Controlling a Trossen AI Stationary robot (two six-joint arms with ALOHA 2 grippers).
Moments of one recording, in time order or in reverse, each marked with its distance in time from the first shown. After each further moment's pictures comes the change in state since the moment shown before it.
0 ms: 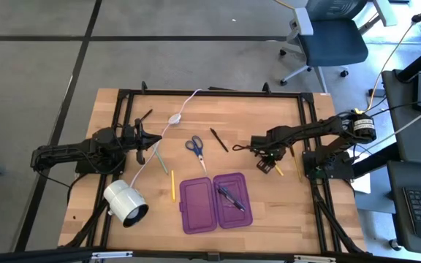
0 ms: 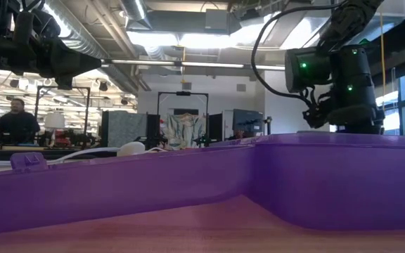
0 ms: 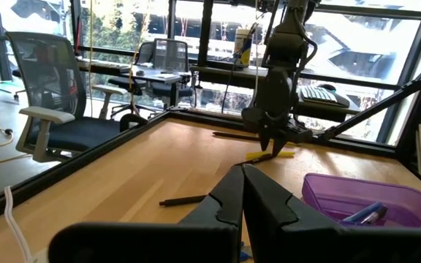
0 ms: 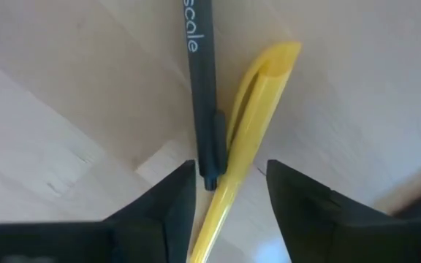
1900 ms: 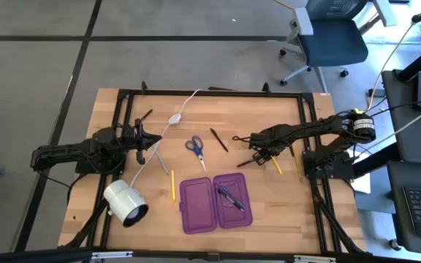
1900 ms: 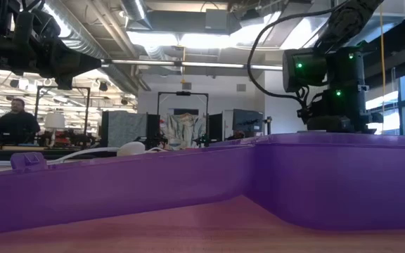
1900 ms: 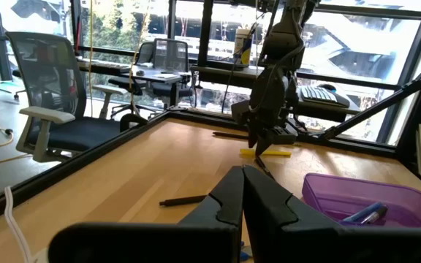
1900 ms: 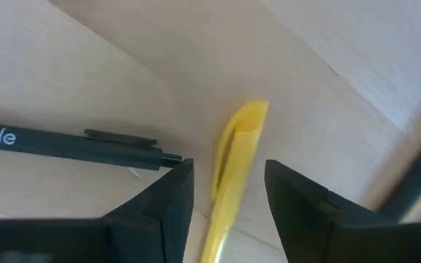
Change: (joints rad) left arm 0.000 0.000 0.000 0.000 0.000 0.000; right arm -0.028 0.002 0.002 0.054 0.172 0.210
